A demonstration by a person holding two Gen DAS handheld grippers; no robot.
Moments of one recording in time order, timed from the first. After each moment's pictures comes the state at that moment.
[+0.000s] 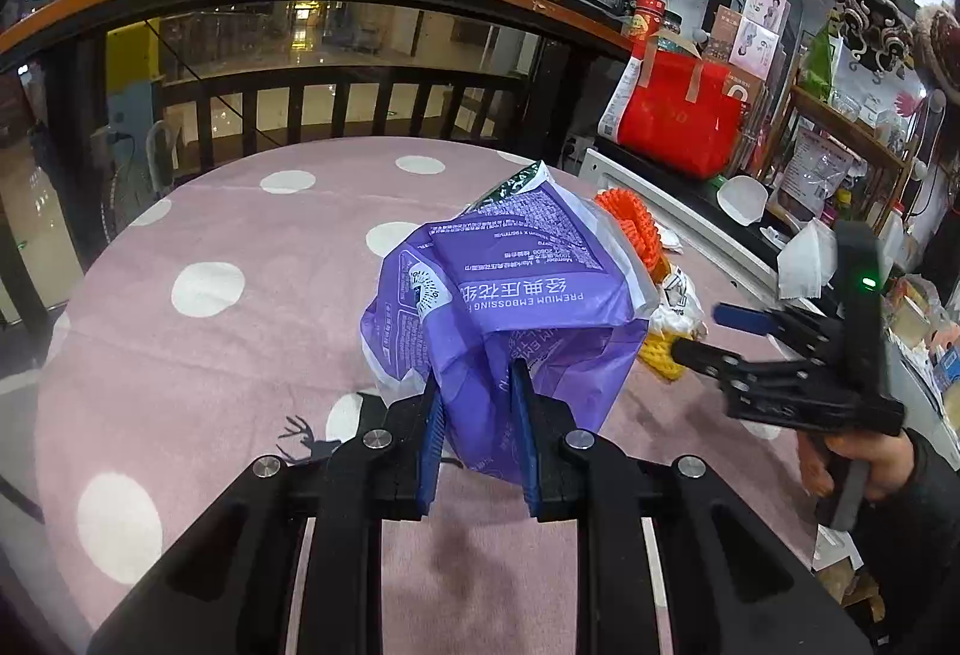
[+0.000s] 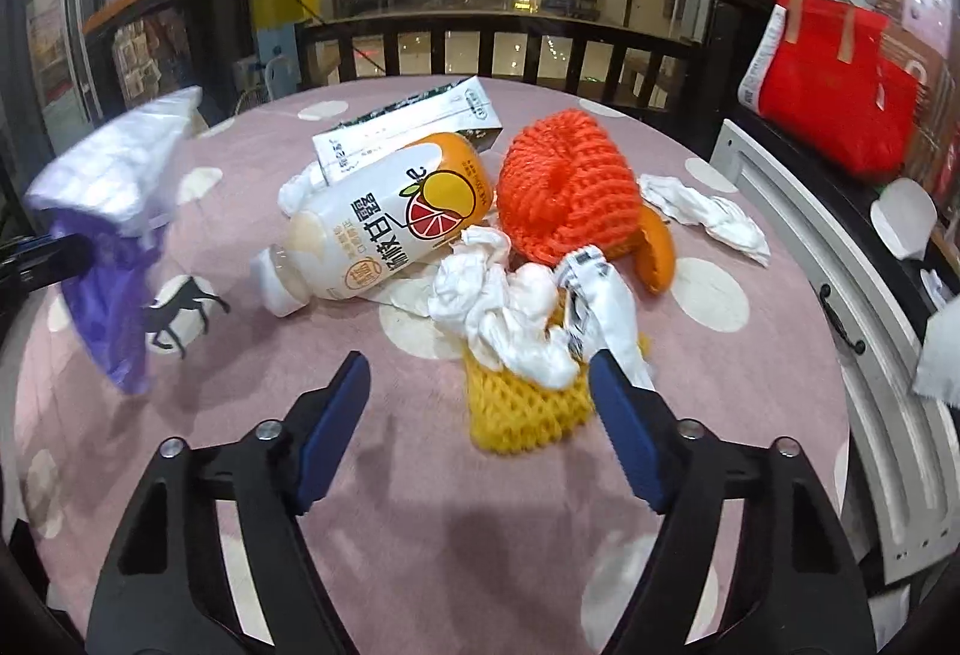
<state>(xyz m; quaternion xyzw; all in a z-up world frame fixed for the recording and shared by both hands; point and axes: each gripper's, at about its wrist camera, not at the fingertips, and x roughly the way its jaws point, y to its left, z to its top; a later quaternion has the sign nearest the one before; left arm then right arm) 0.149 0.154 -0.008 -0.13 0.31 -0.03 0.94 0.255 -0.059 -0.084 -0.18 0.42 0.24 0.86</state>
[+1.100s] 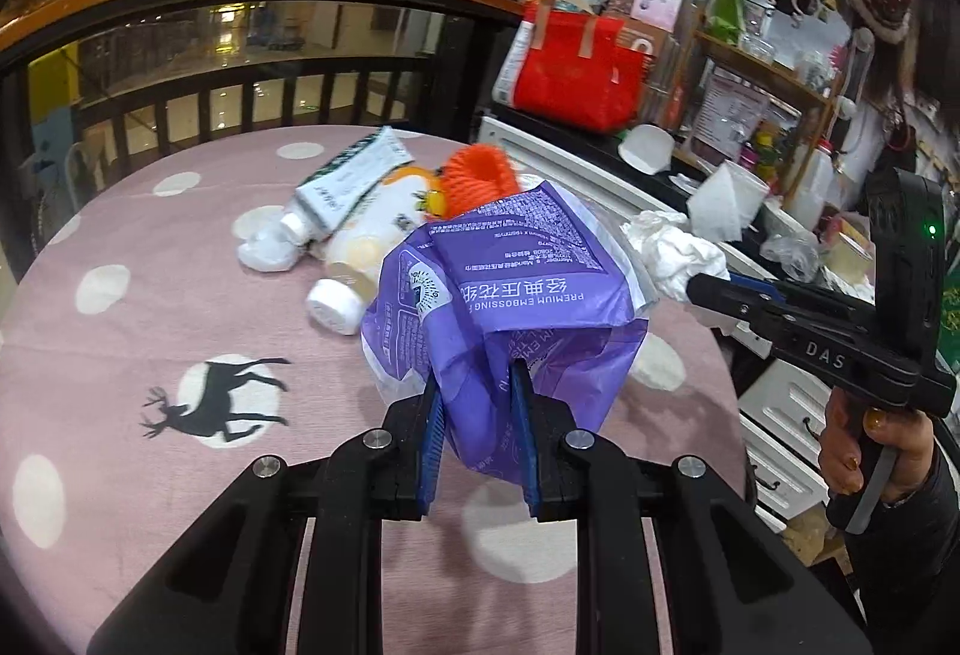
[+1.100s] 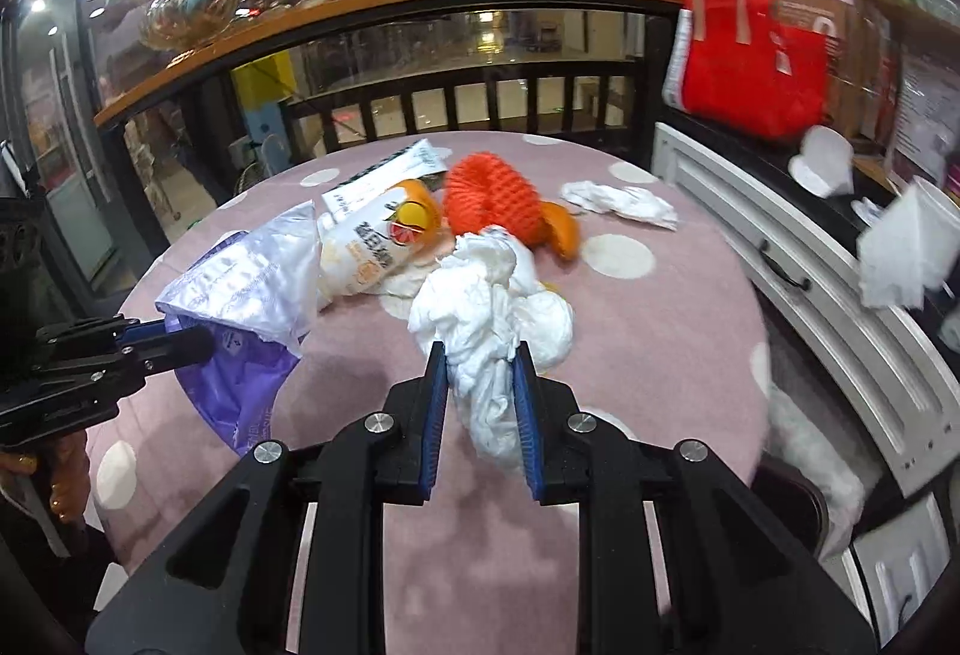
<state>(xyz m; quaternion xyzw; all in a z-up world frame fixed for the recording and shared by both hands) 0.134 0.069 -0.009 -0.08 0.33 -0.12 0.93 0.176 -0.156 -0.020 -0.08 0.38 0.21 0.90</state>
